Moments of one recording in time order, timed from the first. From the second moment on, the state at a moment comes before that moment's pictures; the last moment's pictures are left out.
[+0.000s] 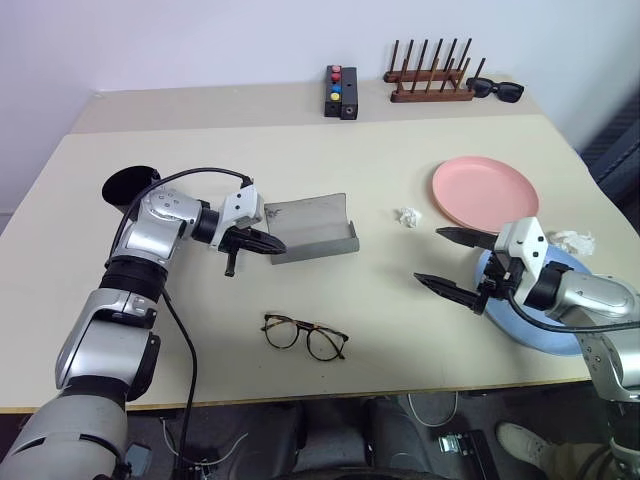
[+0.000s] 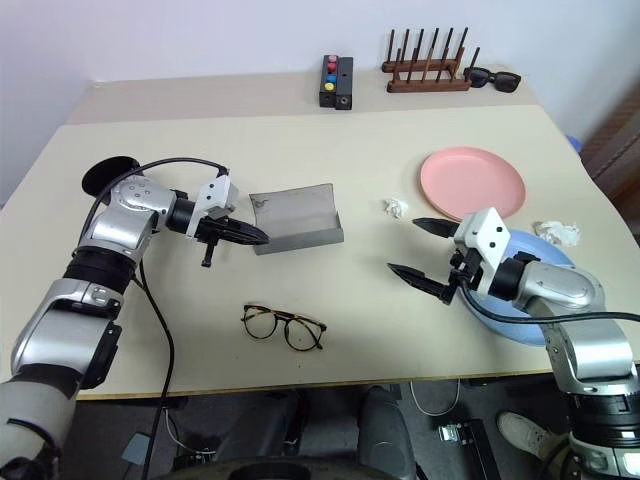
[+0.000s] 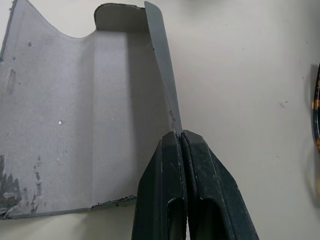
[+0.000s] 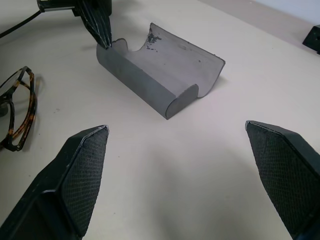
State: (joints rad) left arm -0.88 0.57 -0.22 0.69 -0.07 0.01 -1.50; right arm -0.09 -0.76 -0.19 -0.28 0.48 0.30 0.97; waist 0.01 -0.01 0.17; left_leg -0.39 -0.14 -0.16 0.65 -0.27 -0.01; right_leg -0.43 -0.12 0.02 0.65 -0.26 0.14
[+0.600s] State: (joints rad) left arm -0.87 0.61 -0.23 0.68 -0.07 -0.05 -1.59; right arm -0.11 -0.76 -0.18 -0.28 0.48 0.30 0.96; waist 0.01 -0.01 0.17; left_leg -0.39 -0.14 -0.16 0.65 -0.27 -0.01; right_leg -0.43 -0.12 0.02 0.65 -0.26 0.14
